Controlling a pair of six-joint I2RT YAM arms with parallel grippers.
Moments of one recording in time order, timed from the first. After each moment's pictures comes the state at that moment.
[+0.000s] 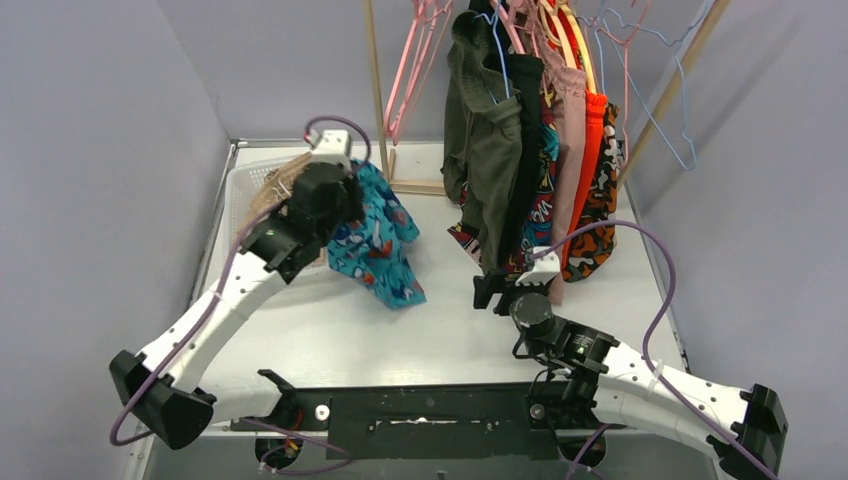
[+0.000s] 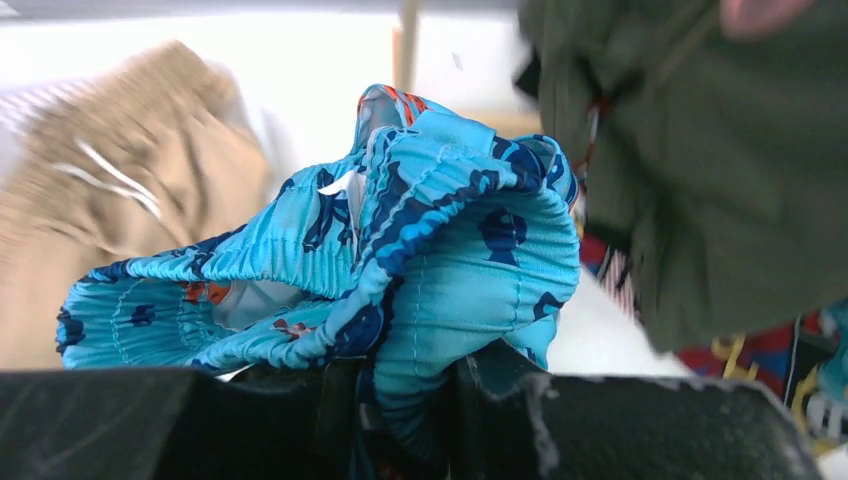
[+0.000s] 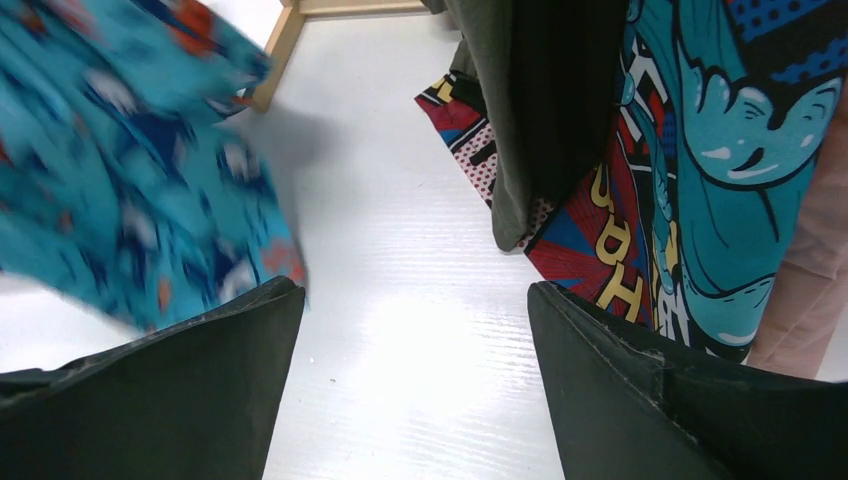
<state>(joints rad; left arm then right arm) -0.64 1.24 1.22 -0.45 -0.39 -0.35 1.00 0.72 0.44 -0.09 0.71 0.54</state>
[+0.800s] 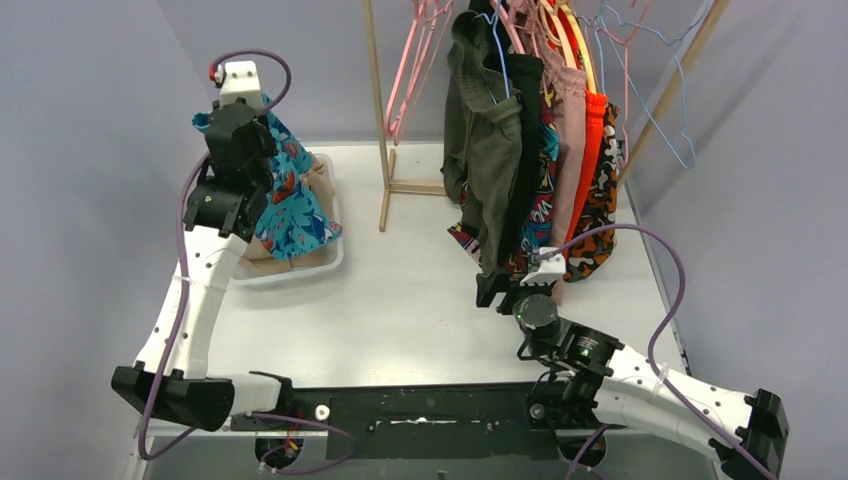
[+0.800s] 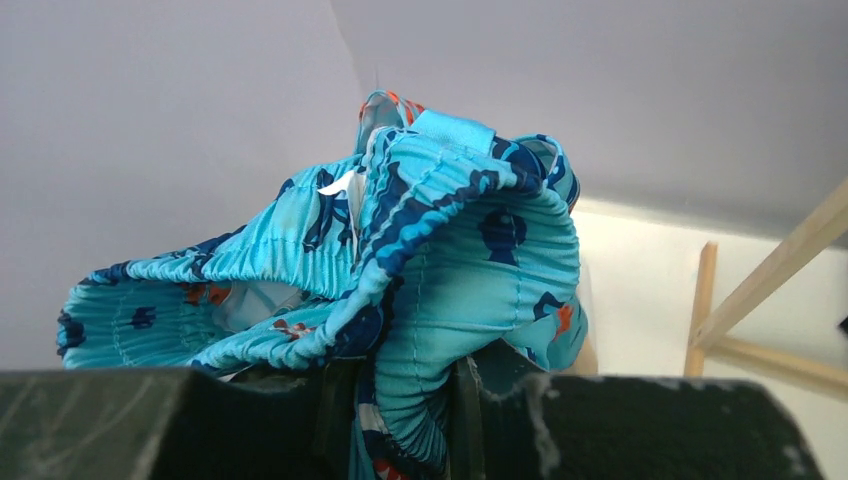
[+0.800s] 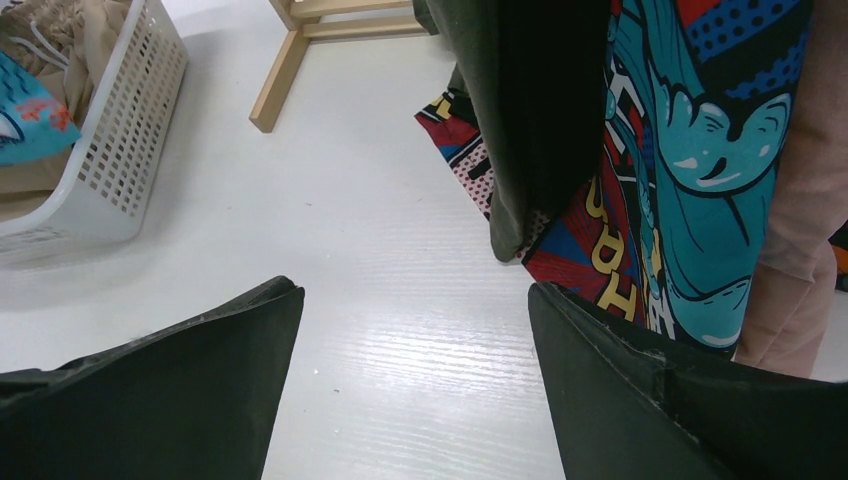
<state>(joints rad) -0.25 1.31 1.62 -0.43 -0.59 0.05 1.00 0.68 0.43 -0.08 0.73 0.53</state>
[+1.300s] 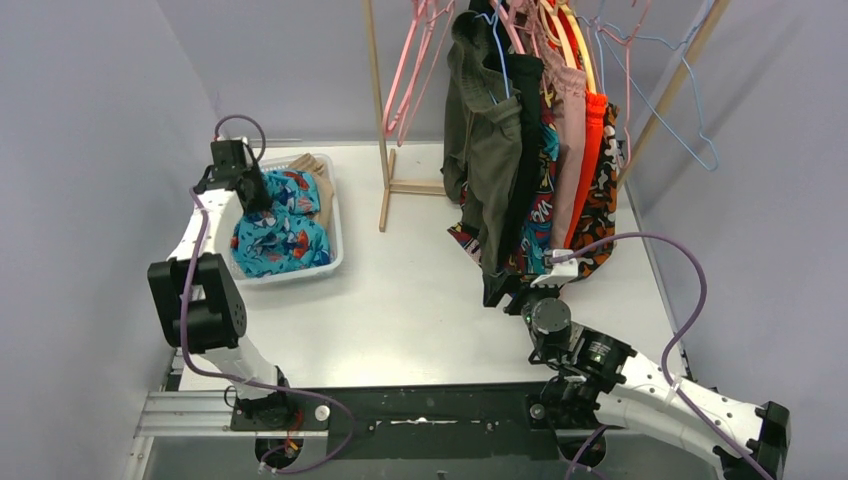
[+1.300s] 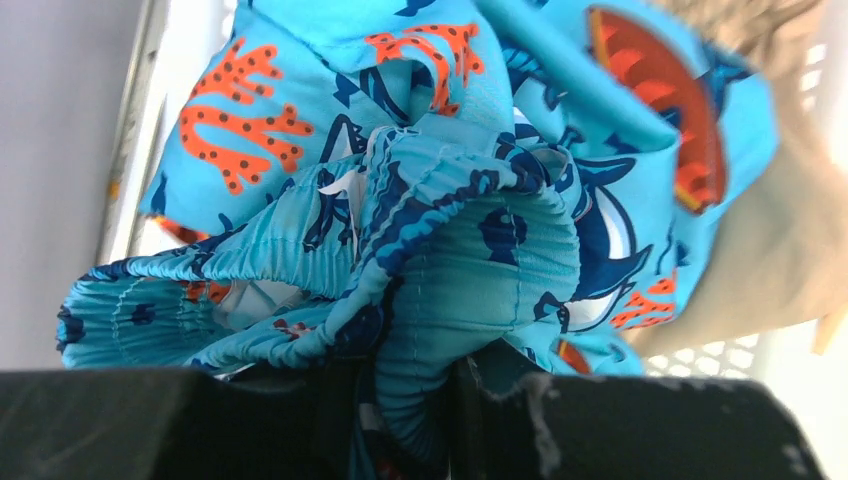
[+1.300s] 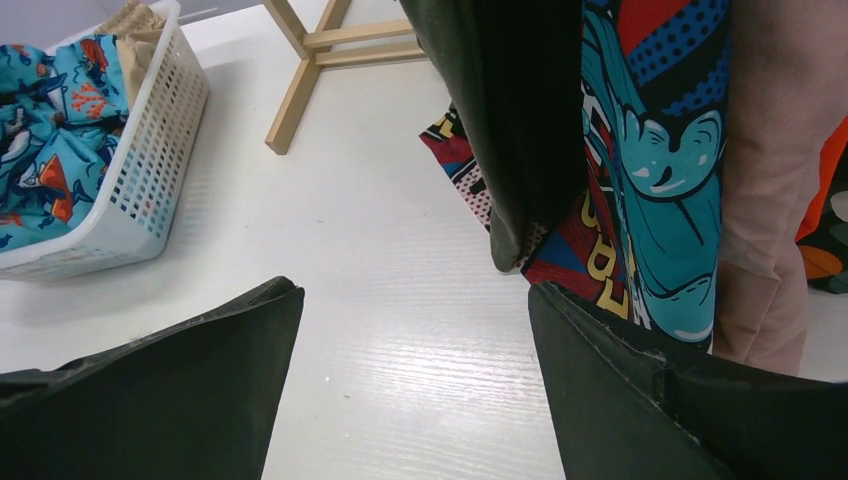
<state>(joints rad) 0.15 1.65 1.31 -0.47 -0.09 -0.18 1.00 0.60 0.43 -0.12 0.74 0.54</state>
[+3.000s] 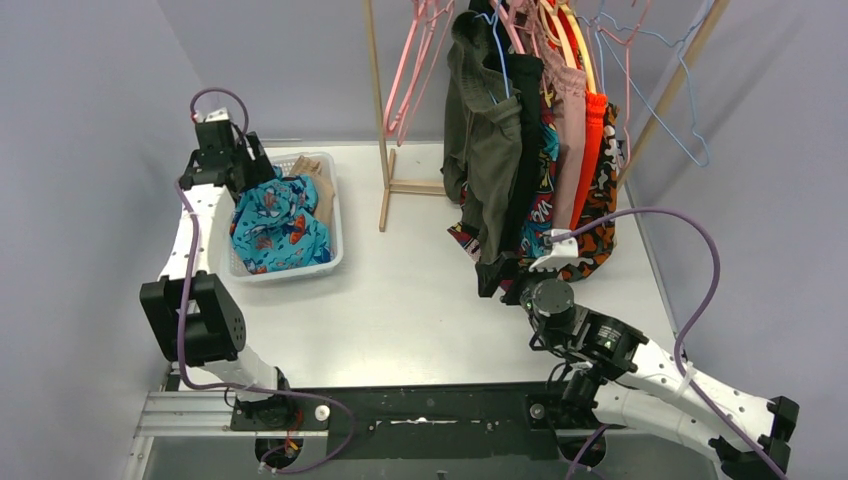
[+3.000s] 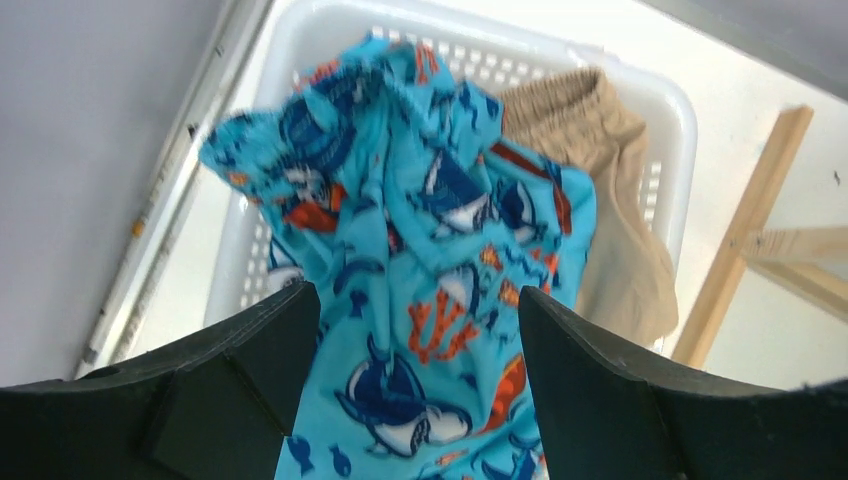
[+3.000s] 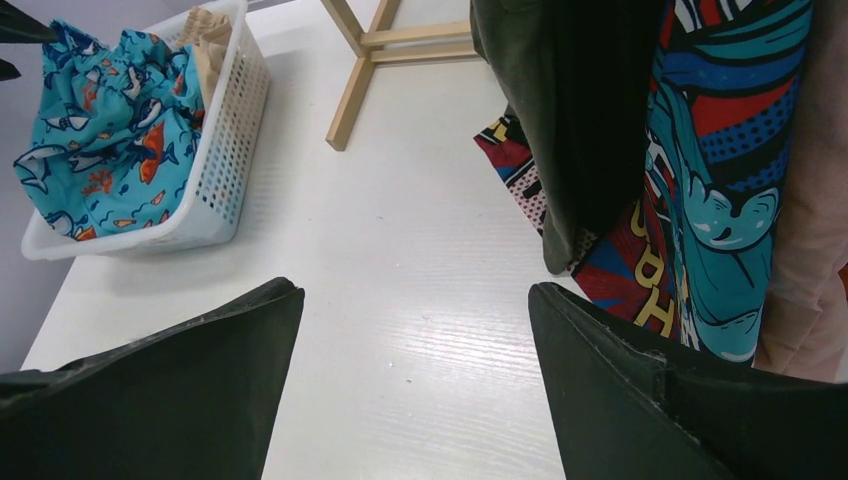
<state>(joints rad) 0.14 1.66 1.54 -0.55 -0.12 -0.26 1.00 0.67 0.67 -0.31 0.65 0.59</state>
